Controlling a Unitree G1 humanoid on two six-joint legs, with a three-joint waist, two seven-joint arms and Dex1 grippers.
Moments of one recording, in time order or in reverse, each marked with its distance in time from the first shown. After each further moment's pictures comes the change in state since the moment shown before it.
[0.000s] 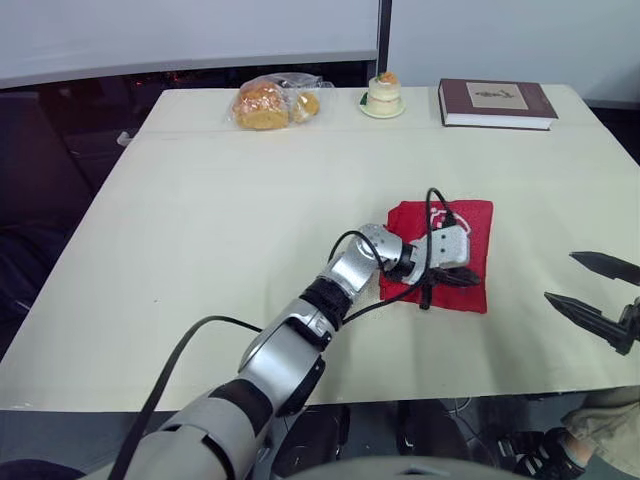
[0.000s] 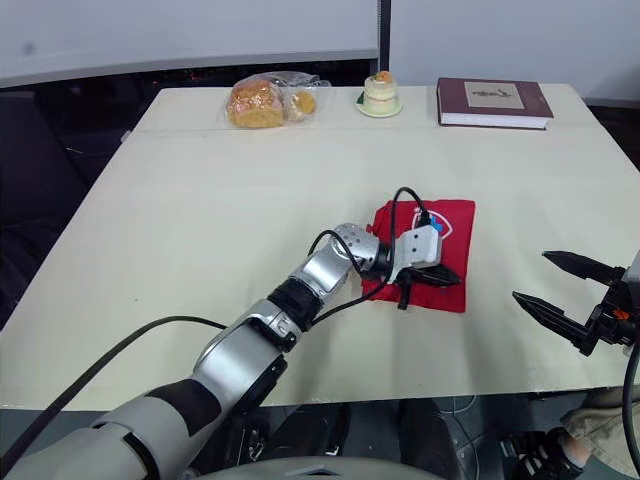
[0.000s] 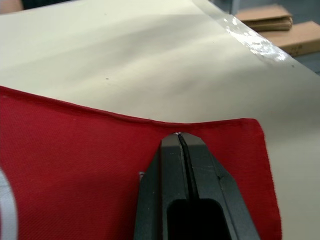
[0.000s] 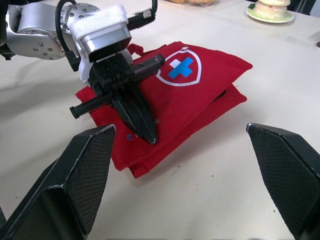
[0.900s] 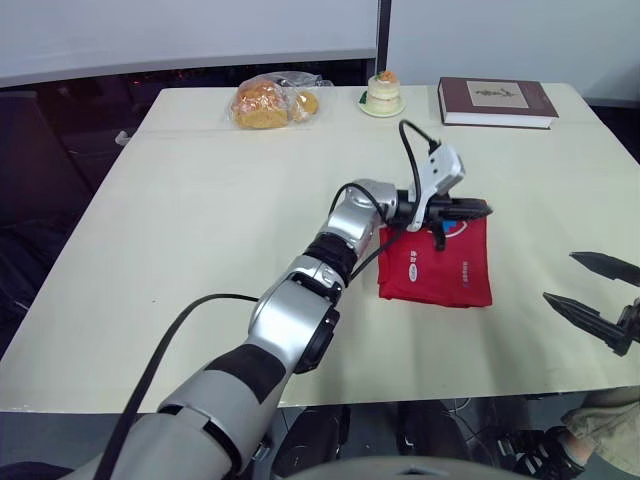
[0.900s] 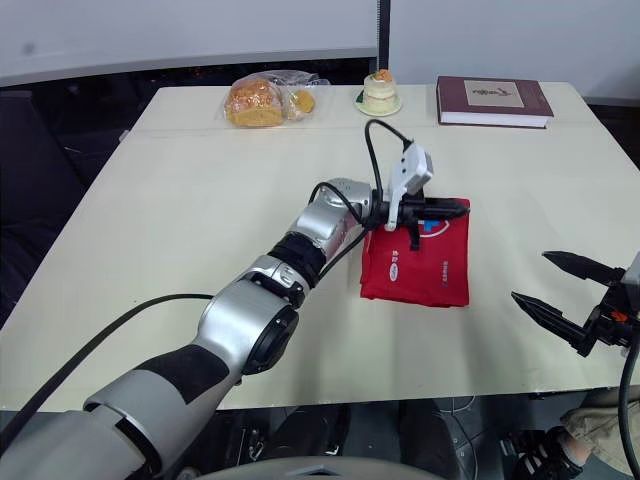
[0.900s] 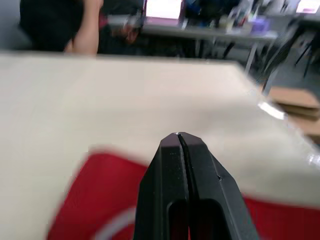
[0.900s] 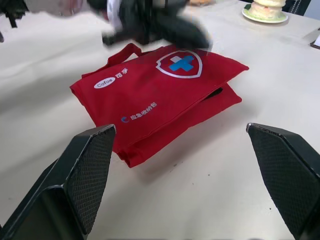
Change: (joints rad) left arm -0.280 -0.042 0.296 0.320 -0.152 0.069 0.059; right arm 0.012 0.013 0.001 -0.009 -0.005 -0.015 -0.020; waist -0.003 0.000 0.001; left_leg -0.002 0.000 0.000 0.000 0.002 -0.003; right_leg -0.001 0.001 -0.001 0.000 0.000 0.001
